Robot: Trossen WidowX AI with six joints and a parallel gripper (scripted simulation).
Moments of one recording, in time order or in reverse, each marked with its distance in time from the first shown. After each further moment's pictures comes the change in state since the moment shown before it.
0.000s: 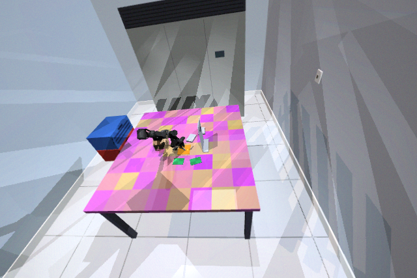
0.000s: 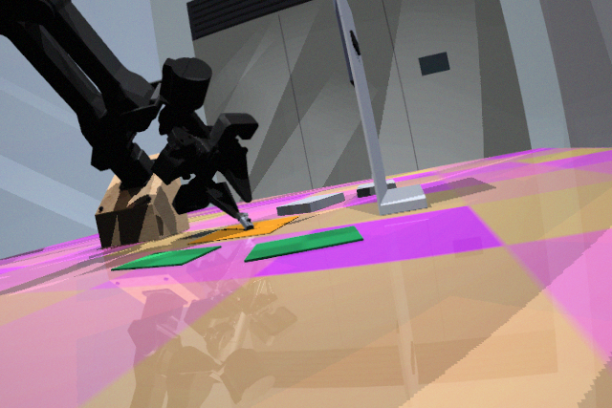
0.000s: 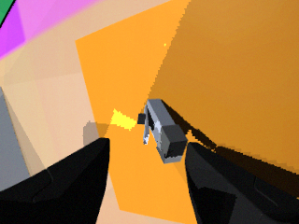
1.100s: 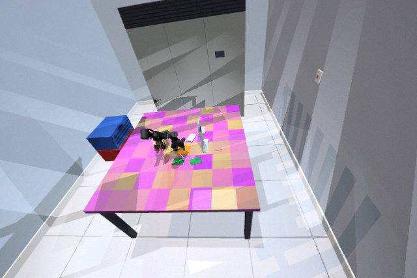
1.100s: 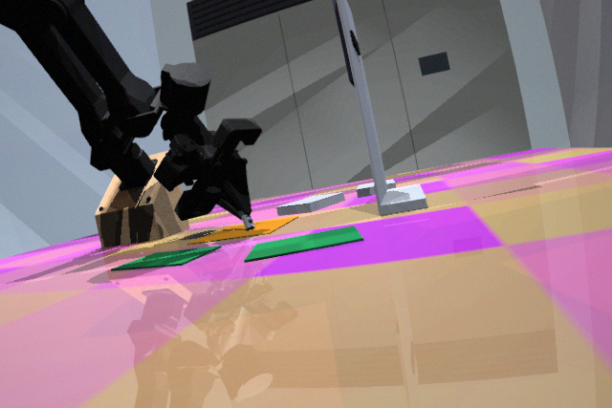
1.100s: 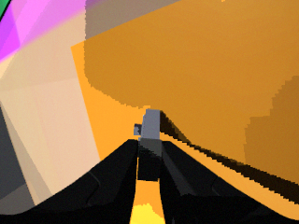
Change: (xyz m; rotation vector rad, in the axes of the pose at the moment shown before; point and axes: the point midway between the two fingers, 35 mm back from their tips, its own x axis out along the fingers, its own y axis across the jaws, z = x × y) arm 0.011 0.000 0.002 0.005 -0.007 0.006
